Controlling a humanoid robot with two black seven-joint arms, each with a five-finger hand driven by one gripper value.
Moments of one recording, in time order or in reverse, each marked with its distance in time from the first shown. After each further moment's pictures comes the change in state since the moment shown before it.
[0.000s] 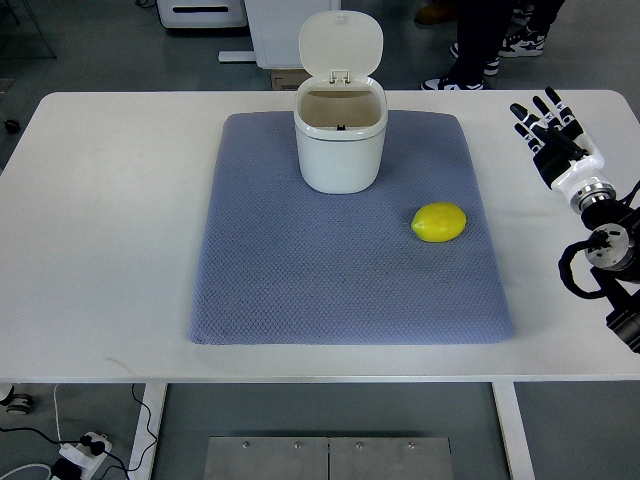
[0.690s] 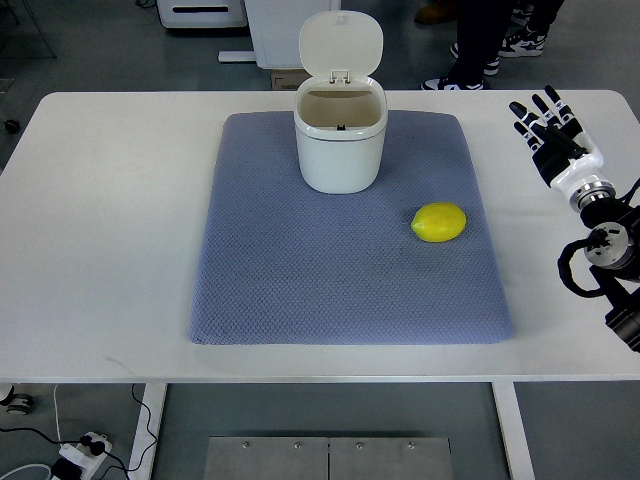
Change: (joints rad) left arm 0.003 0.000 0.001 0.000 0.000 -0.002 0.000; right arm 0.004 0.004 0.001 0.000 0.002 -0.001 0.000
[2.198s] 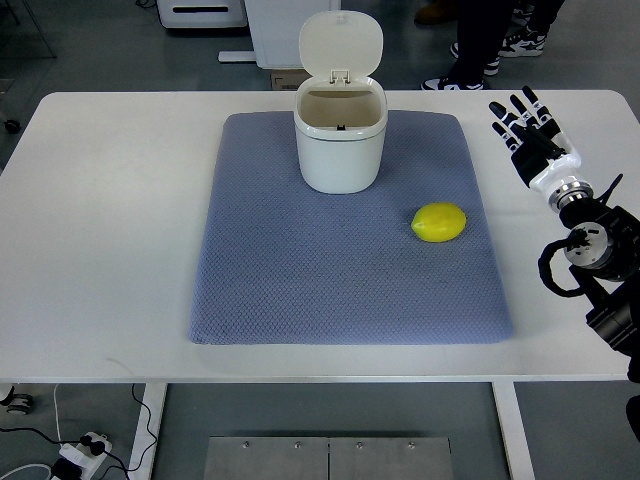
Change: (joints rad) left arm 0.000 0.000 0.000 0.000 0.000 0.000 0.000; right arm 0.007 0.043 -0.001 0.002 0.005 0.000 0.000
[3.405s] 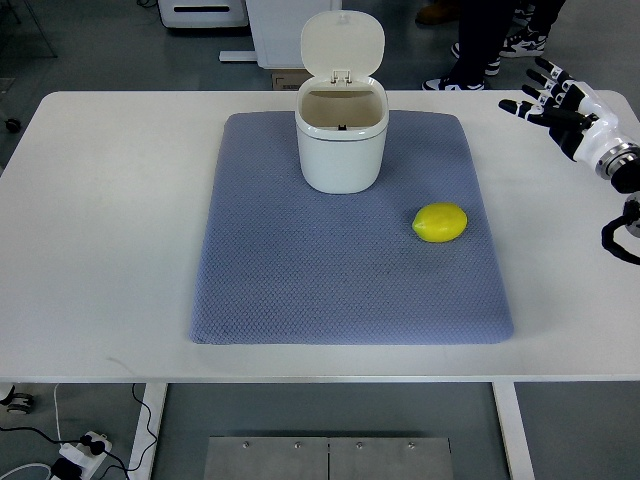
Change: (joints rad) left arm 0.000 0.000 0.000 0.000 0.000 0.000 0.000; right arm 0.185 -0.245 -0.472 0.054 -0.011 -0.006 -0.004
